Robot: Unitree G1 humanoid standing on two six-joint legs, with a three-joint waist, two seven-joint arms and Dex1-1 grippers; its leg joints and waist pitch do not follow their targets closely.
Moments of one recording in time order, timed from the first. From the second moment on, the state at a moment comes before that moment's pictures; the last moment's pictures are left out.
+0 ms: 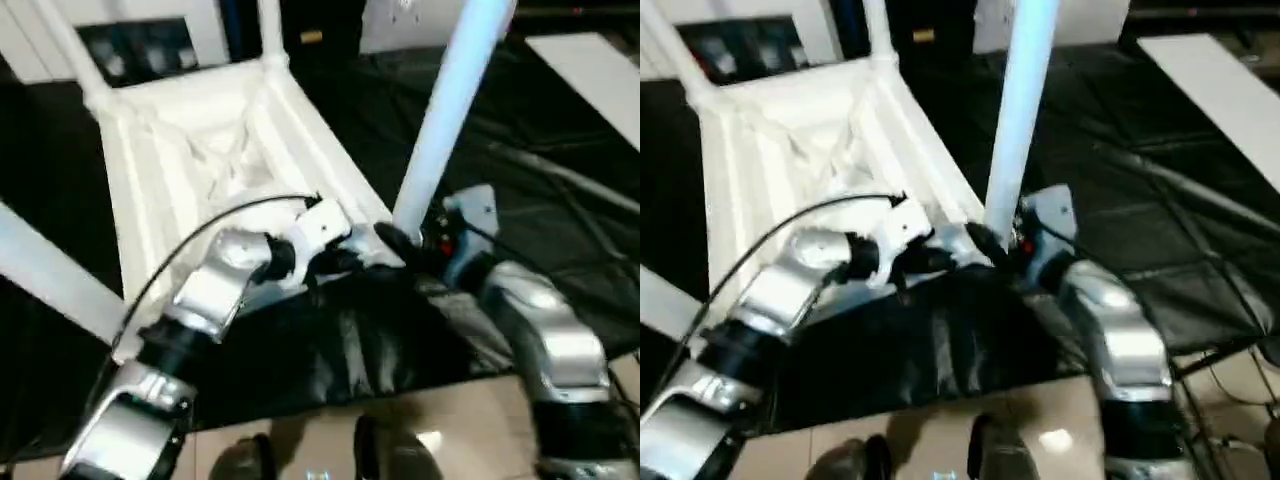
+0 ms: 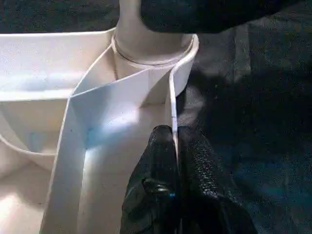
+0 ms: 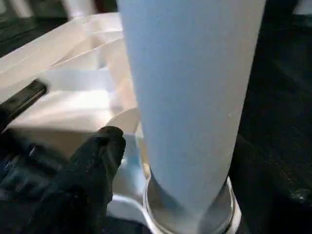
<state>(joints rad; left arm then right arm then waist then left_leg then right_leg) -0.64 0.25 -0.30 0.31 0.04 0.37 -0.97 -0.31 -0.21 -0.04 -0.06 0.18 0.46 0.64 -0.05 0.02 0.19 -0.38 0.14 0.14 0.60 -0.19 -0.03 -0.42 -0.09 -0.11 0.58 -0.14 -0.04</state>
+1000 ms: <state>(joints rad) -0.62 0.45 -0.39 0.35 -0.04 0.07 -1.43 -0.43 -0.54 0.12 0.19 0.35 0.28 1.47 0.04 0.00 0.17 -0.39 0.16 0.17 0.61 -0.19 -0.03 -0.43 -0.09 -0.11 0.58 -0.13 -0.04</state>
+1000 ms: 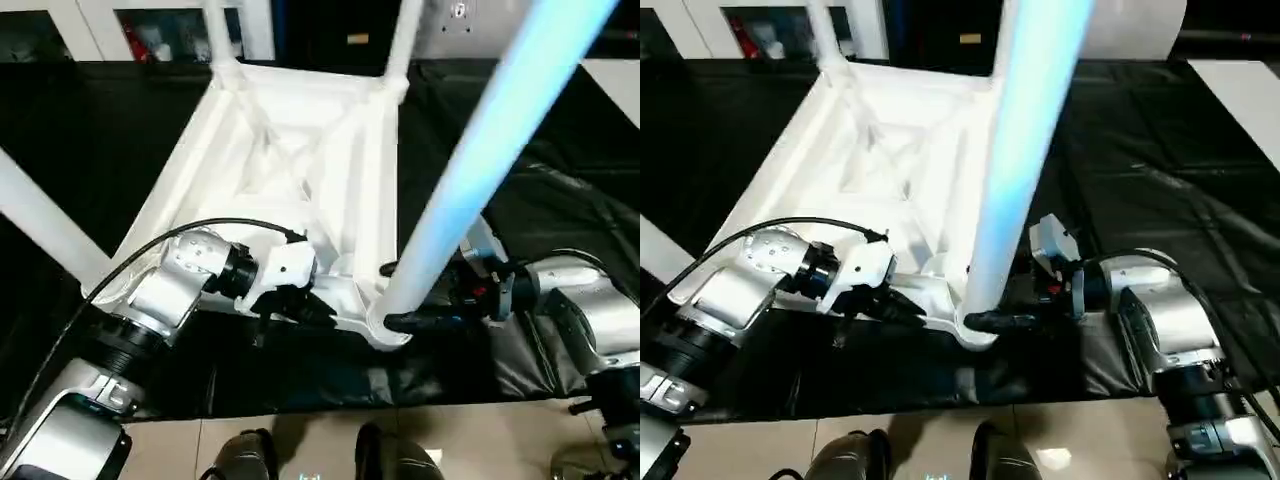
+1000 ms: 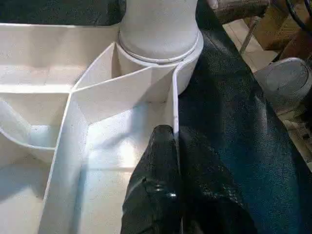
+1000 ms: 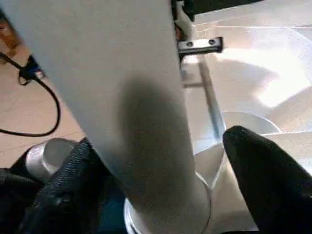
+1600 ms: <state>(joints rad) -0.63 0.44 -0.39 0.38 -0.04 0.05 -1.43 -0.43 -0.56 0.14 0.21 0.35 0.29 1.49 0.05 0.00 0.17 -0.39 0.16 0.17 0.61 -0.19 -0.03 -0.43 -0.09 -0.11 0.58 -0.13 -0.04</state>
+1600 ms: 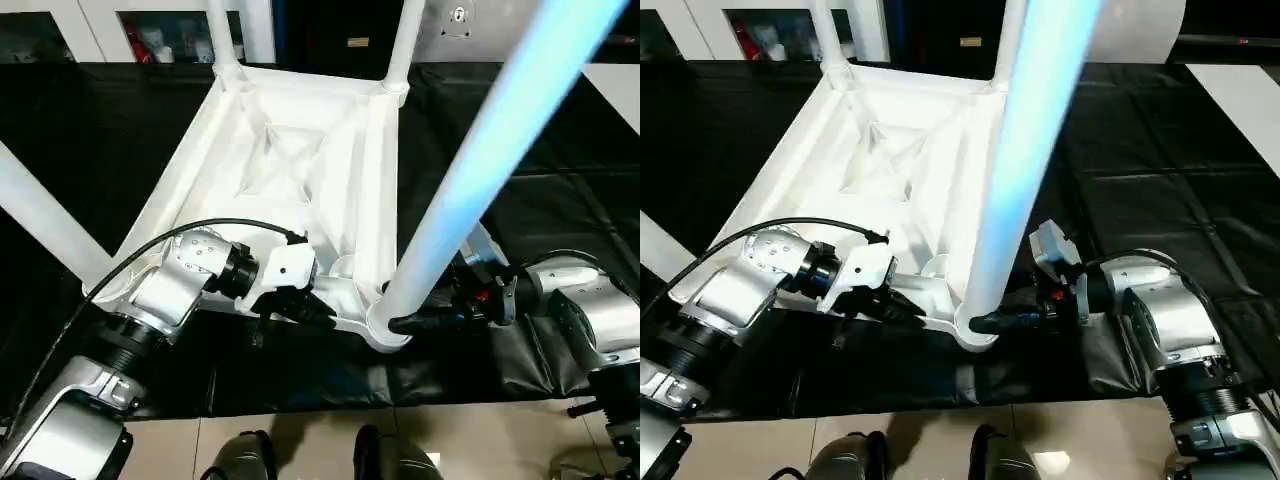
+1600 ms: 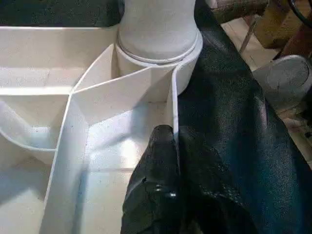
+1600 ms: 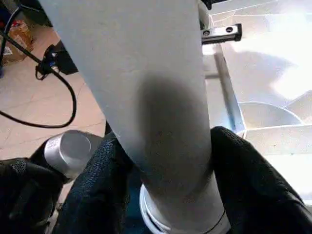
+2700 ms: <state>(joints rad) -0.60 0.25 -0.30 0.24 0.05 0.42 -0.93 -0.31 -0.20 -0.03 -0.06 0.19 0.49 0.61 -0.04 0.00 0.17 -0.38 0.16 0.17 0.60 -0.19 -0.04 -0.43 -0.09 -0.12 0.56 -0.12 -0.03</state>
